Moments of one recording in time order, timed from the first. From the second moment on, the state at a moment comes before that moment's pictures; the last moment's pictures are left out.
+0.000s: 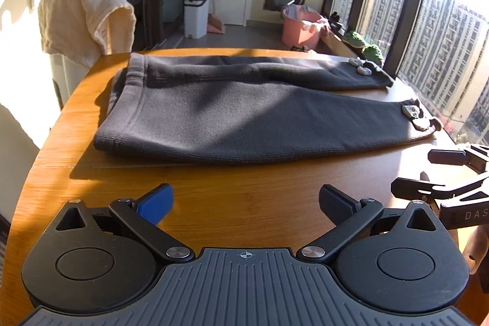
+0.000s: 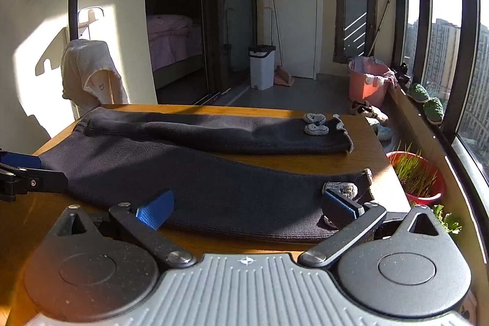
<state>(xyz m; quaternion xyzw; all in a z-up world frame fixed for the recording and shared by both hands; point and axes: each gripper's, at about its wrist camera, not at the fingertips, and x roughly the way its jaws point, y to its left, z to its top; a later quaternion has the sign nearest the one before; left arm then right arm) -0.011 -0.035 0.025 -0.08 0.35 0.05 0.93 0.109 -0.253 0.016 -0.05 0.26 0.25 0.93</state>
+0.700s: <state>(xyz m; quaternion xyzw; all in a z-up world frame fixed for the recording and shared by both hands) 0.022 0.004 0.034 -0.12 0.37 0.00 0.92 0.126 -0.257 -0.004 -0.10 0.35 0.30 0.88</state>
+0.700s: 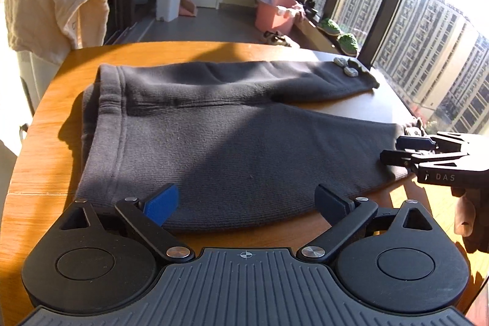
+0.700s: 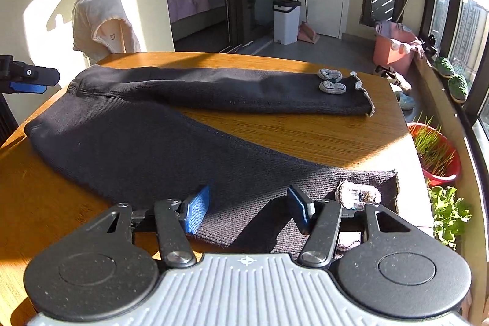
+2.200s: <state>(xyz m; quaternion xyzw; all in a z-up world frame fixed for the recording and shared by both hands) -0.064 0.057 0.063 -0.11 0.30 0.07 0.95 0.109 -0.386 0.037 0.03 0.25 0.14 0.96</state>
